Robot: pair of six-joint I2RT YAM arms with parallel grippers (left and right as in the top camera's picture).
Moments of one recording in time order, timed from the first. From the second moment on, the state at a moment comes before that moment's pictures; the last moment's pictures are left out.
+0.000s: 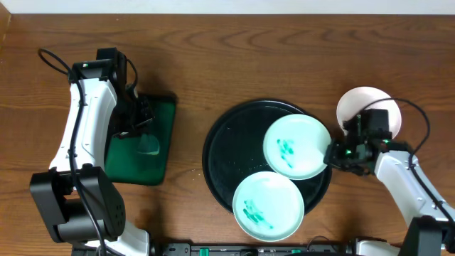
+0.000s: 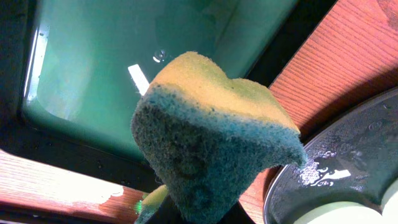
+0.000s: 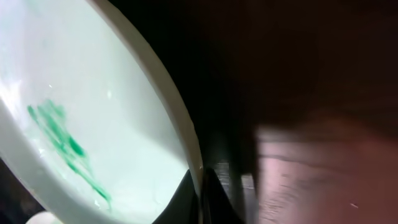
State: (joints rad) left arm 0.10 1.74 1.45 -1.33 0.12 -0.30; right arm -0.03 1.42 0.70 -0.62 -0.31 0.31
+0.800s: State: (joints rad) left arm 0.00 1.74 1.45 -1.32 0.16 -0.27; right arm 0.26 1.49 0.72 -0.41 -0.21 0.60
